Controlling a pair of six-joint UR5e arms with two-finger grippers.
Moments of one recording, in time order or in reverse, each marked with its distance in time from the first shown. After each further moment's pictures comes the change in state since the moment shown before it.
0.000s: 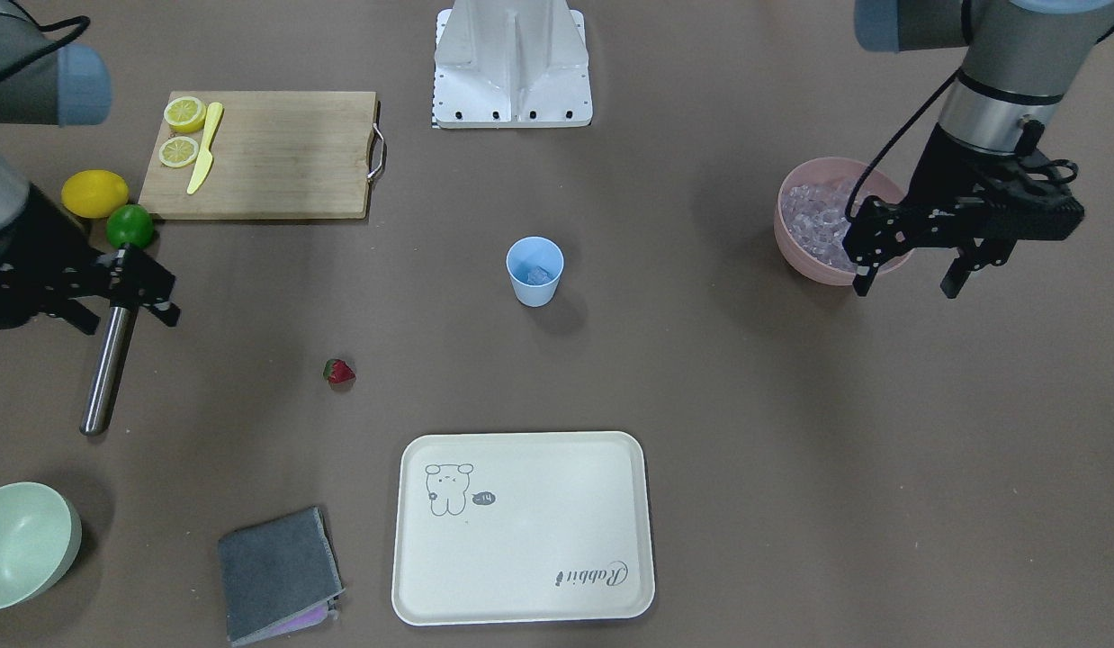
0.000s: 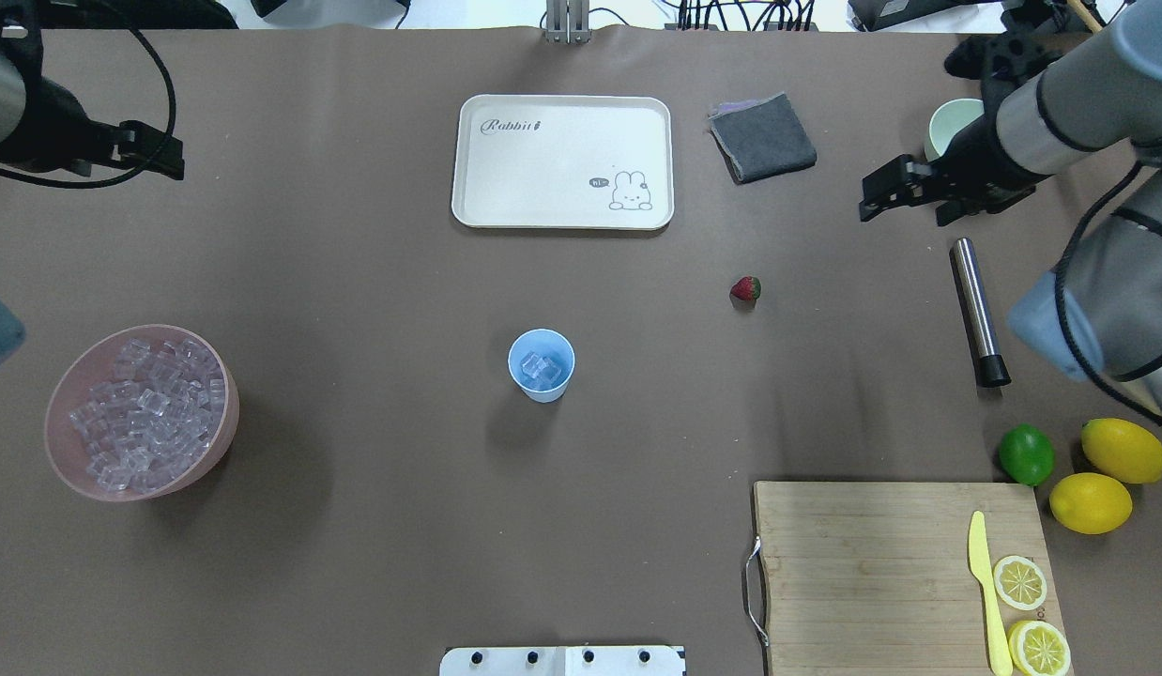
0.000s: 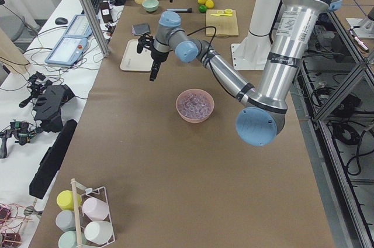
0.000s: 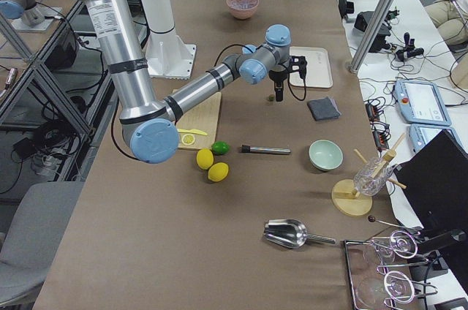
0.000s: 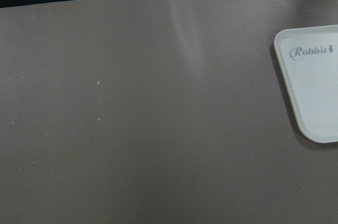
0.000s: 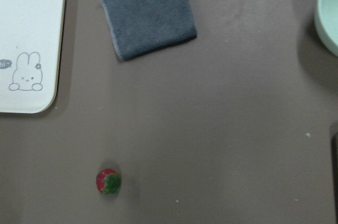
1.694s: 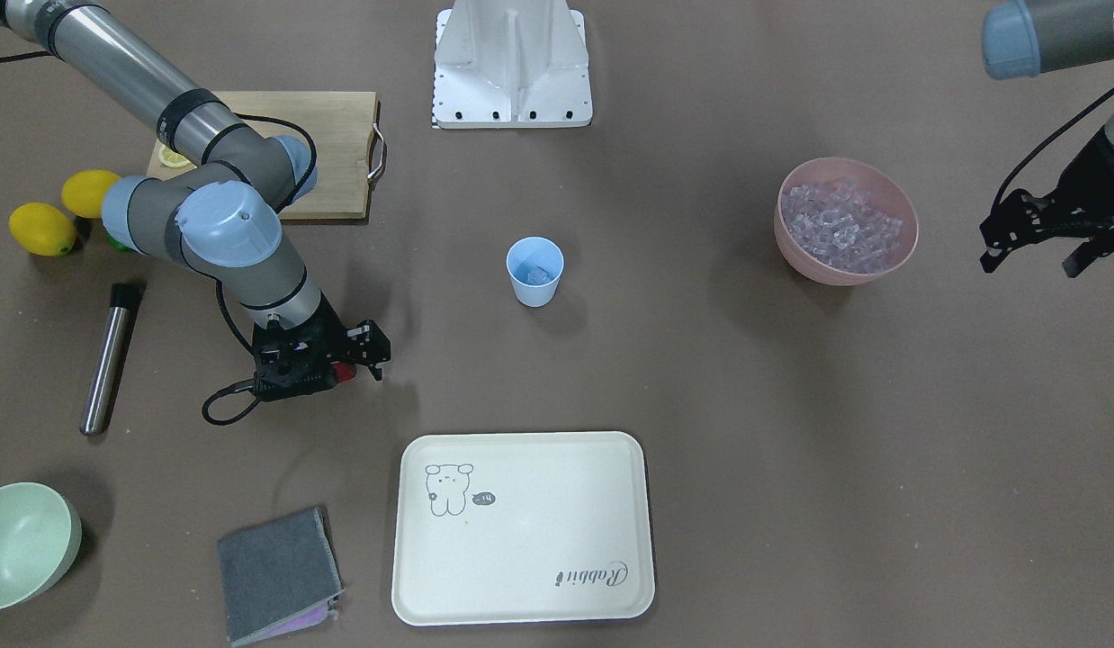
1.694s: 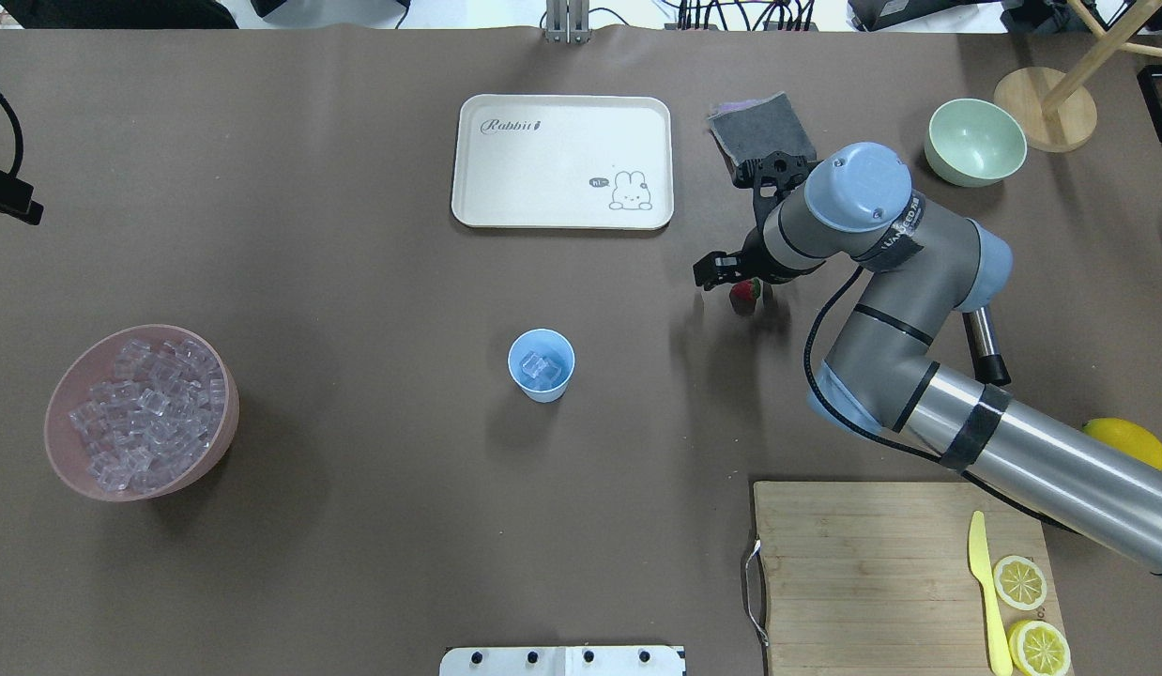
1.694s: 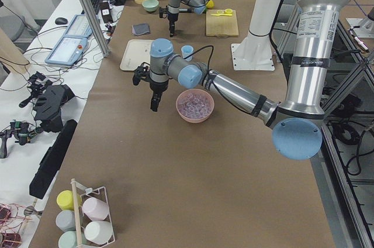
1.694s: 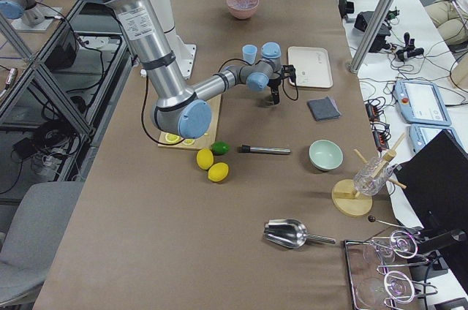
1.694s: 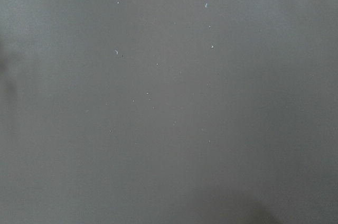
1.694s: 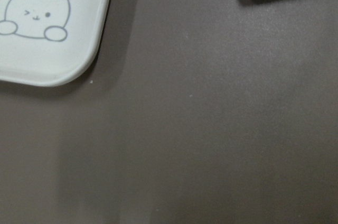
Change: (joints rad) left arm -0.155 0.153 0.052 0.001 -0.165 0.320; right arm -0.250 0.204 -0.405 0.270 -0.232 0.073
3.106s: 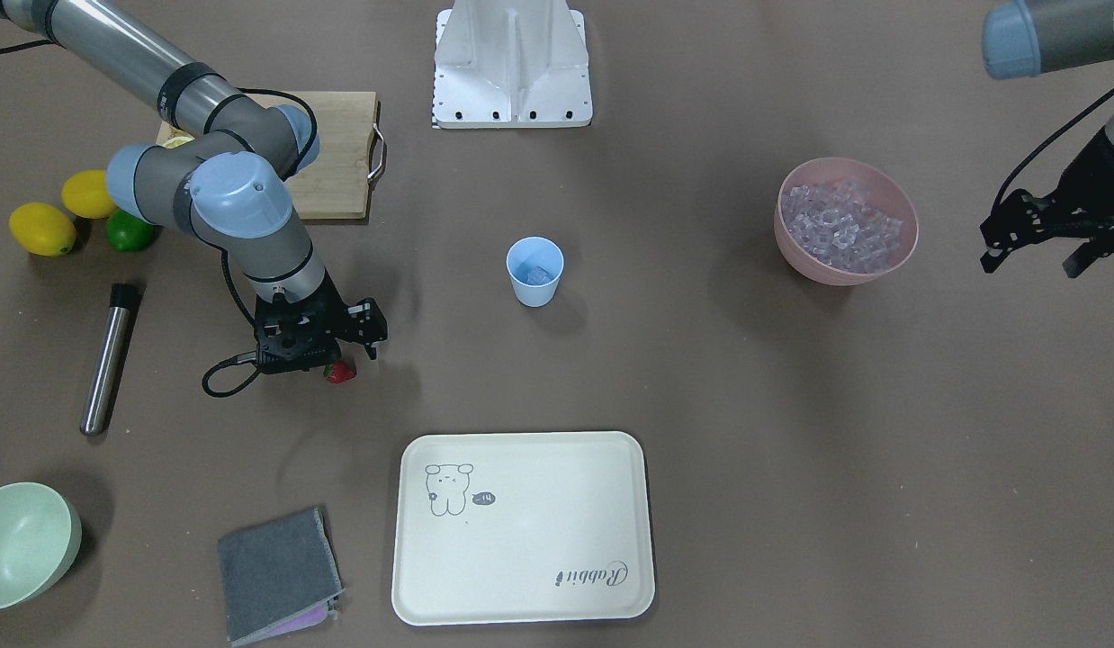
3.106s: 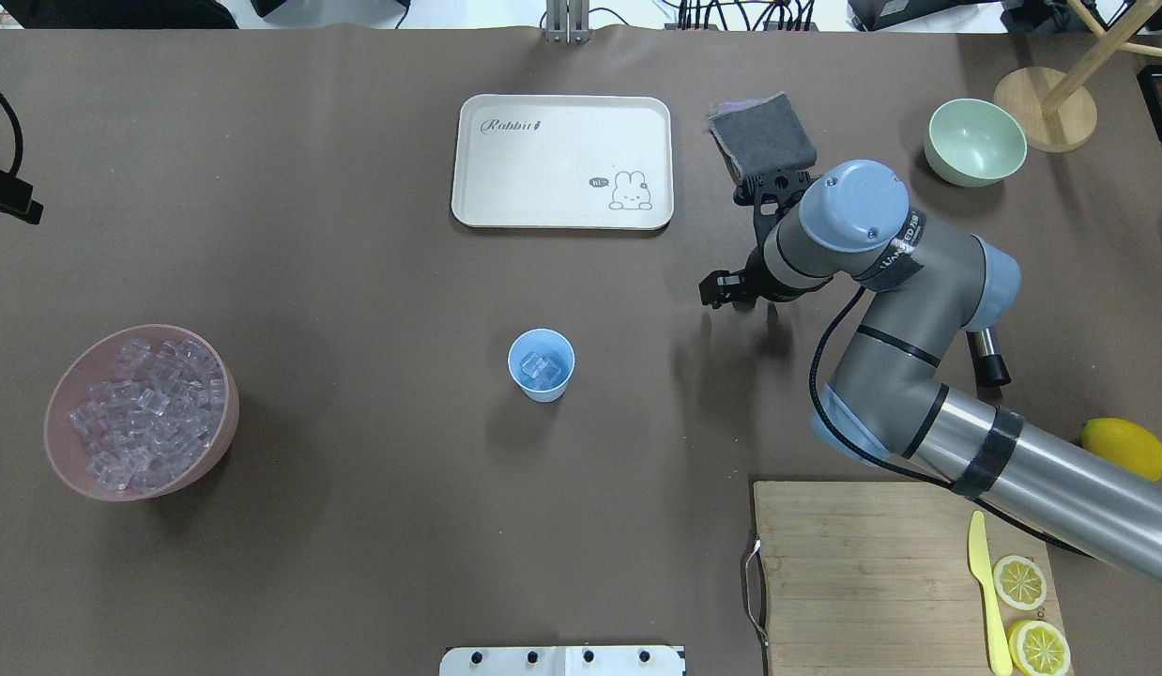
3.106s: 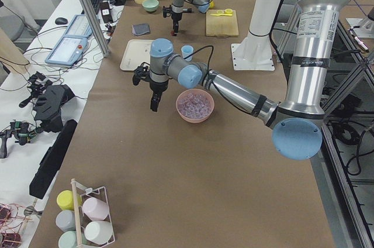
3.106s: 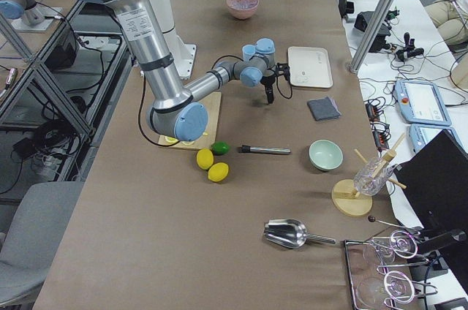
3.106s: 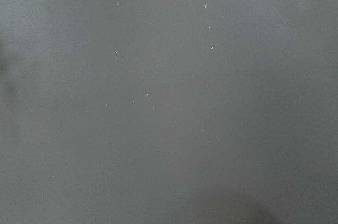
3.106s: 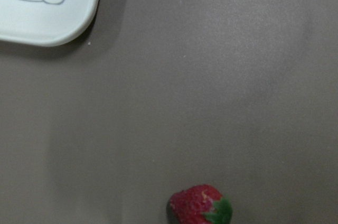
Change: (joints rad) left arm 0.000 -0.001 0.002 -0.002 0.001 0.001; right arm -0.032 -0.032 0.089 -0.114 -0.041 0.000
